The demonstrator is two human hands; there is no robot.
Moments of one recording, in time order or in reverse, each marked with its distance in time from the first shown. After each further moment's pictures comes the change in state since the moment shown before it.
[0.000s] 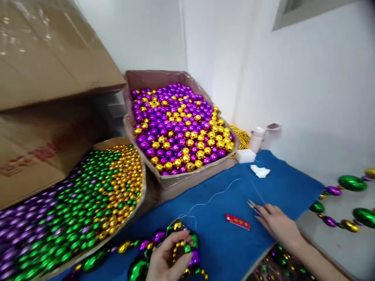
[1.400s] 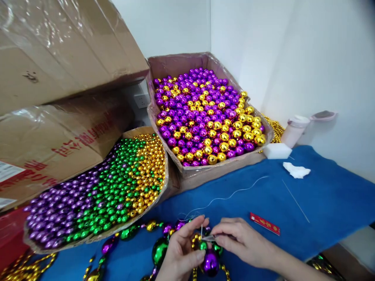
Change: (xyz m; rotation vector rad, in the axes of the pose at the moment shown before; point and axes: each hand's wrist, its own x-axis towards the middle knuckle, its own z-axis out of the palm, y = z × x) left_hand -0.003 -0.001 -0.018 -0.442 -0.159 -0.115; right_hand 0.006 -0.182 0.035 0.470 -0.608 -0.542
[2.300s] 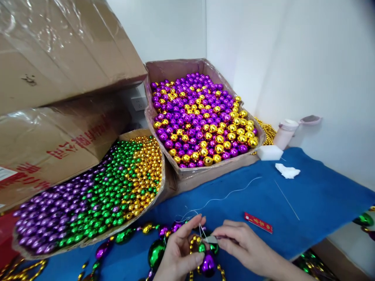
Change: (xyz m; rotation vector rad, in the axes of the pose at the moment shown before) left_hand 0.000 0.003 0.005 0.104 -0.025 0.011; right_hand -0.021 0.001 0.000 -0.049 0.084 0.039
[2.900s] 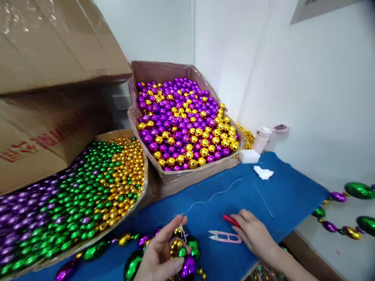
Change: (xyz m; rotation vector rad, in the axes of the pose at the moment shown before) left_hand 0.004 0.005 0.000 0.006 -0.046 0.040; right_hand -0.047 0.074 -0.028 -0.639 0.157 0.296
